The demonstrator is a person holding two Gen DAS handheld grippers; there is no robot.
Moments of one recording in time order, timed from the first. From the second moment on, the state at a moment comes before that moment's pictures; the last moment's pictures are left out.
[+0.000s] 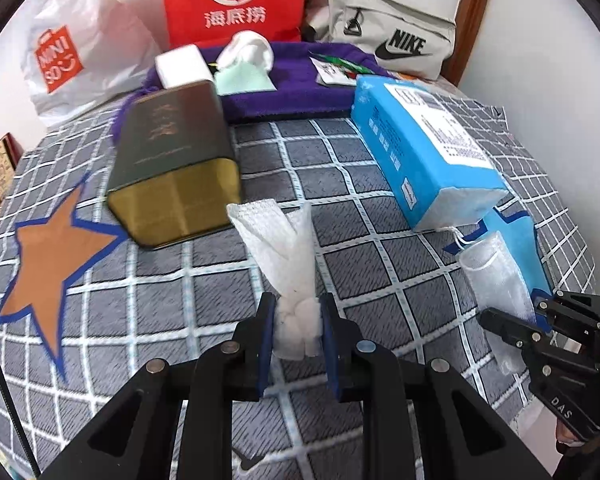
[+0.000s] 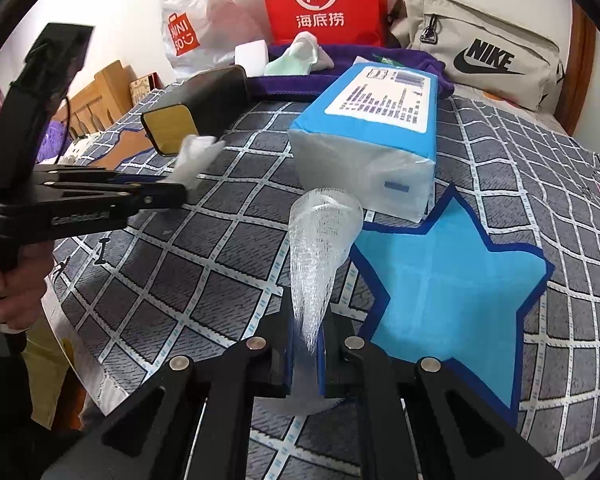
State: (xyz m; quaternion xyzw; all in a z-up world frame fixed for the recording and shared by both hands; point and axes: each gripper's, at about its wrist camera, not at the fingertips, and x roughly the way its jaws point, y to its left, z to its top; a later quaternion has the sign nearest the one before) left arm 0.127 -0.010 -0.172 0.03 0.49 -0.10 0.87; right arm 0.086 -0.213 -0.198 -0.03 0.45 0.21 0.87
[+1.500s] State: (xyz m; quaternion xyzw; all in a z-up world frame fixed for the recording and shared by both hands) left arm 0.183 0.019 -0.035 -0.05 0.40 -0.05 0.91; right arm 0.178 -0.211 -0.049 -0.01 0.33 0.22 0.92
